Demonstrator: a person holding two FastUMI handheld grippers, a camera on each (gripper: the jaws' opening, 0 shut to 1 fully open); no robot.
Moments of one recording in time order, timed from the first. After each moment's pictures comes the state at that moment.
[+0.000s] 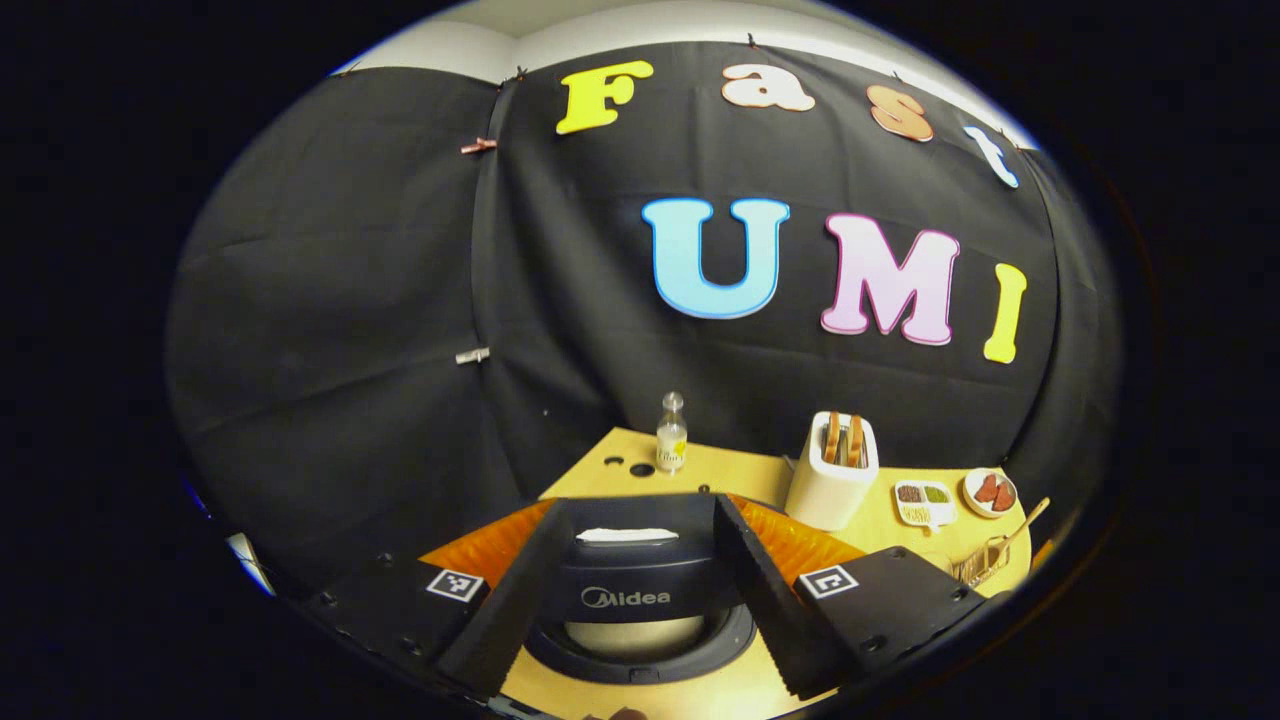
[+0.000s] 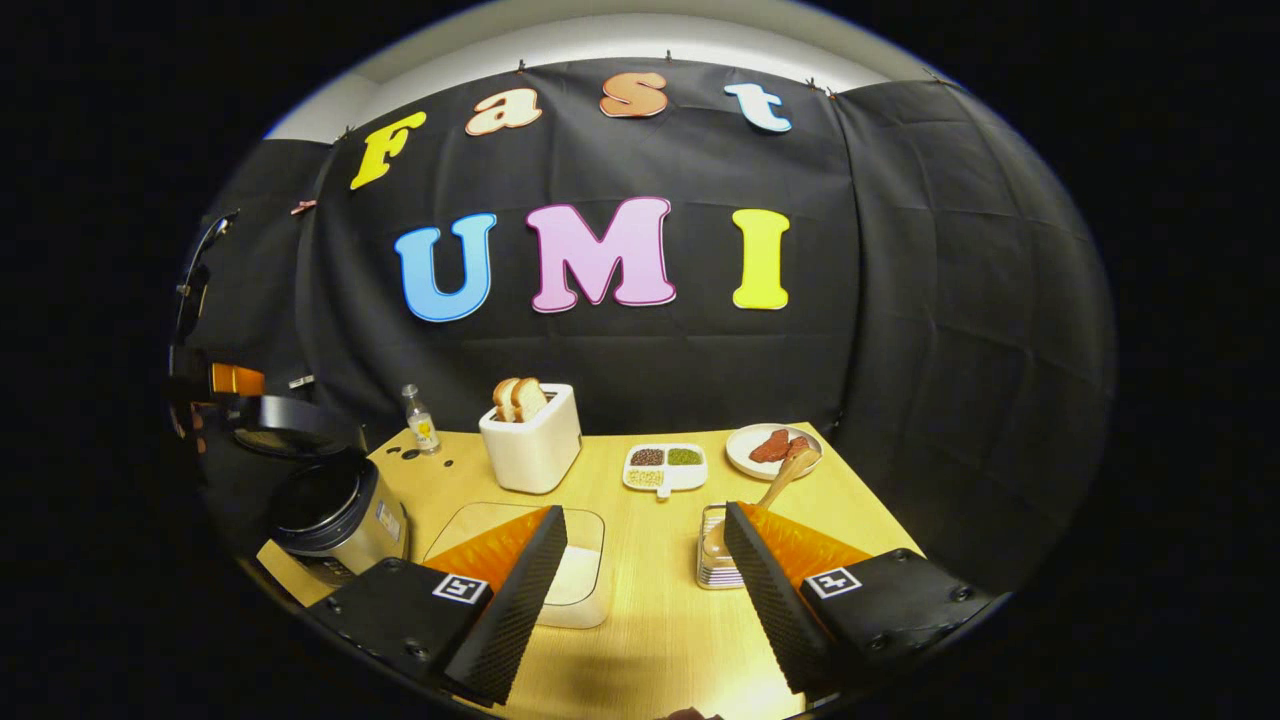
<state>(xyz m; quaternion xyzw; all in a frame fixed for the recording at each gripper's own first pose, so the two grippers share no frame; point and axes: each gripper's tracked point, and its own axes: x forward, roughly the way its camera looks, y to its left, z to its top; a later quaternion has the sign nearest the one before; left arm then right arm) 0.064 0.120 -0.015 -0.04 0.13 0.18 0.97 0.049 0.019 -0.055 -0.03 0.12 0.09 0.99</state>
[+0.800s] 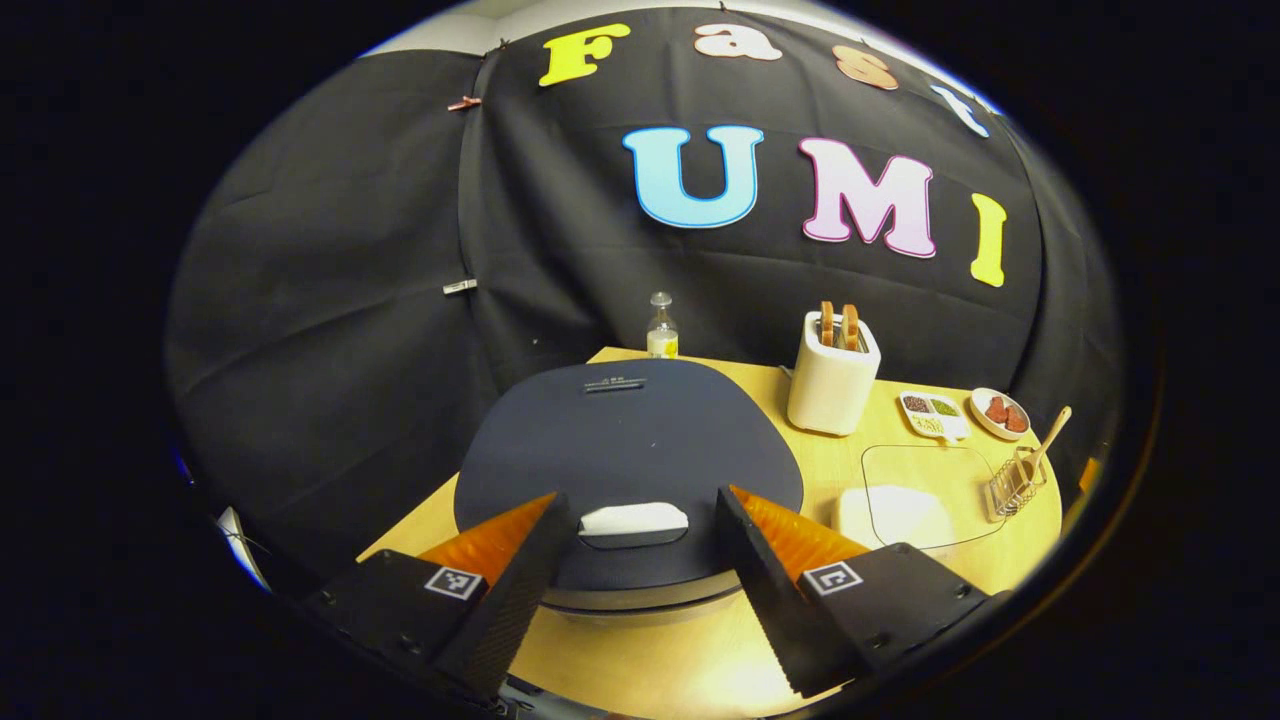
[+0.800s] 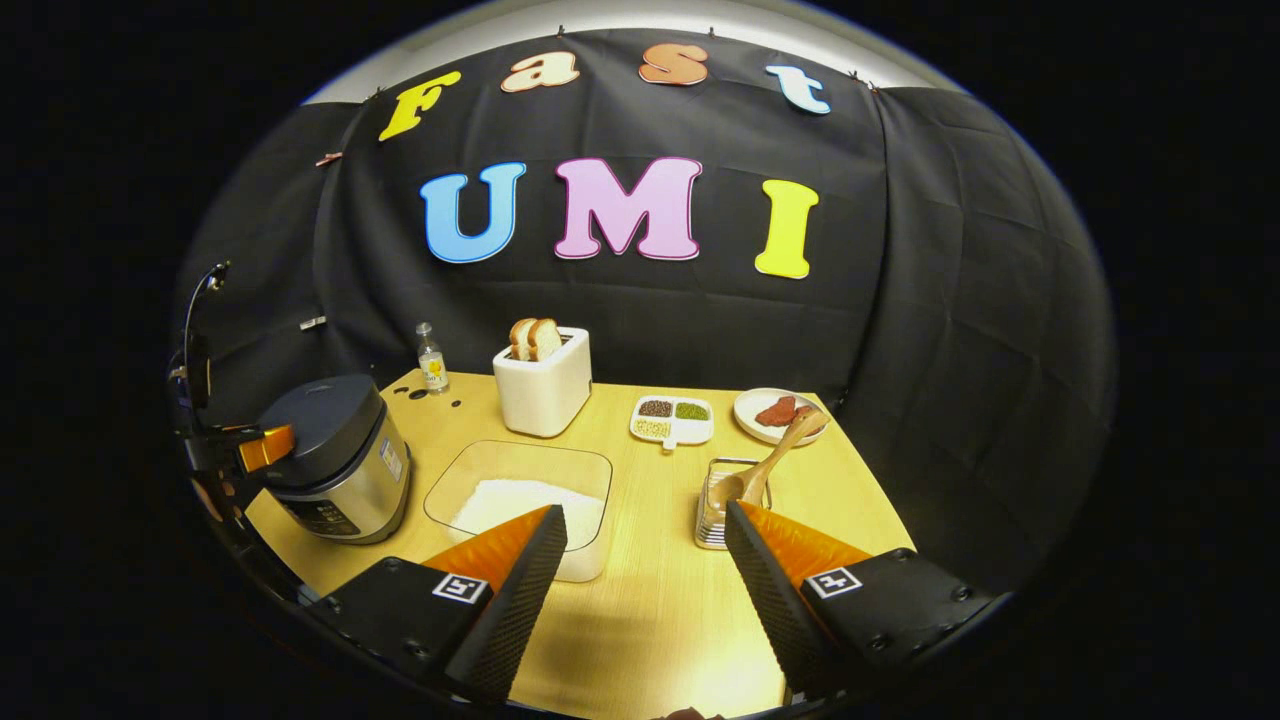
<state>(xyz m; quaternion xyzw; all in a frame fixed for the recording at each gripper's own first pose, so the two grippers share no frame) 0.040 0.102 -0.139 -0.02 0.18 0.15 0.97 0.022 0.026 -0.086 -0.08 0.18 0.10 0.98</state>
